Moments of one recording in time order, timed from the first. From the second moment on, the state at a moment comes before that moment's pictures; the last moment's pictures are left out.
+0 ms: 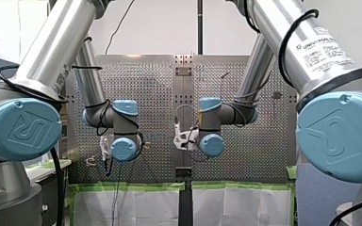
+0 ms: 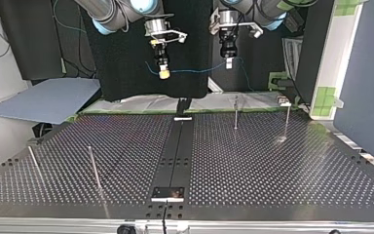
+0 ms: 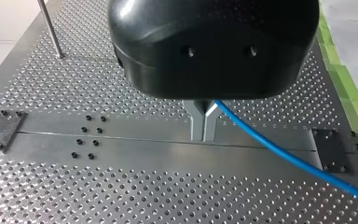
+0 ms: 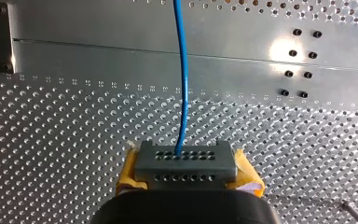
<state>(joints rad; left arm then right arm) -0.55 -1.99 -2.39 -1.89 -2.15 -1.63 2.37 -1.00 2.02 -1.04 1.83 1.47</state>
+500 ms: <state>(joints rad) -0.55 -1.99 -2.39 -1.89 -2.15 -1.63 2.37 -1.00 2.02 -1.04 1.83 1.47</state>
